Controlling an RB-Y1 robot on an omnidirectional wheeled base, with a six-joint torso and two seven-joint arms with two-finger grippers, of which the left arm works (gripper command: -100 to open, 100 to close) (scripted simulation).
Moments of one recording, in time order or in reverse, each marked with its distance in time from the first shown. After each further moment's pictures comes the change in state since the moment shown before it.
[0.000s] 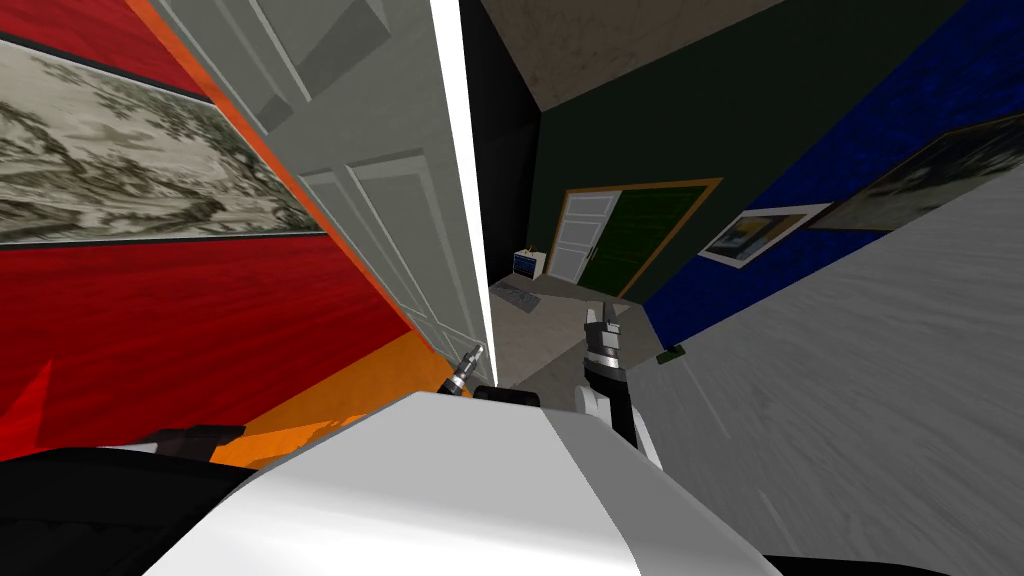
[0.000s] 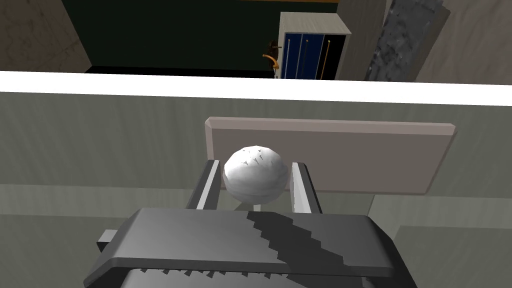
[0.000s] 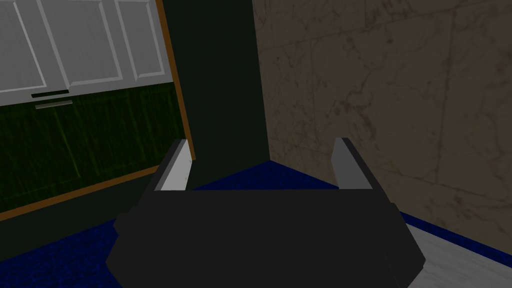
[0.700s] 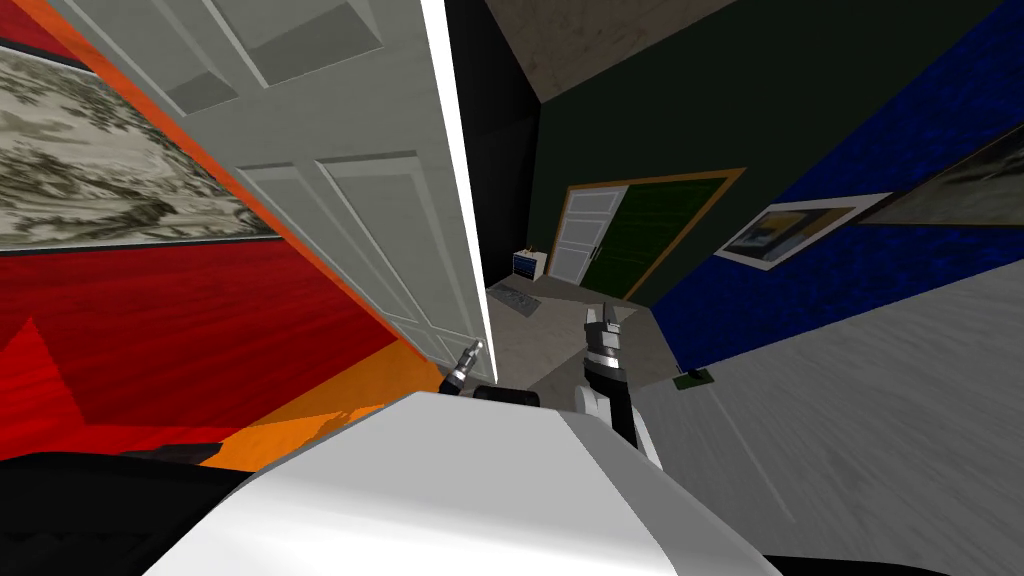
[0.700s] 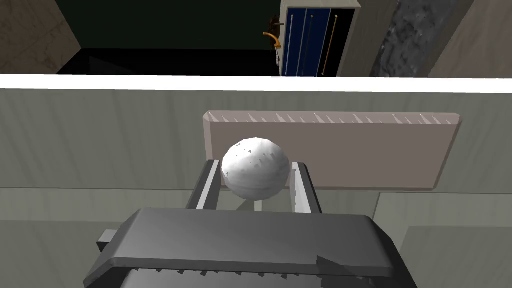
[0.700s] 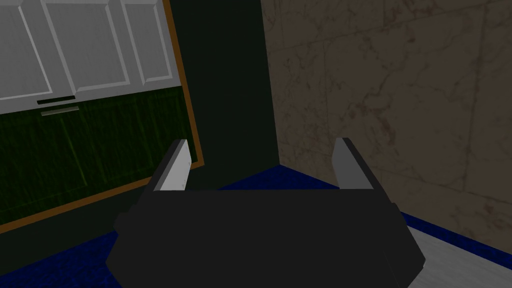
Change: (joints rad) arm -0.049 -0.041 0.058 0.048 0.020 0.015 -0.028
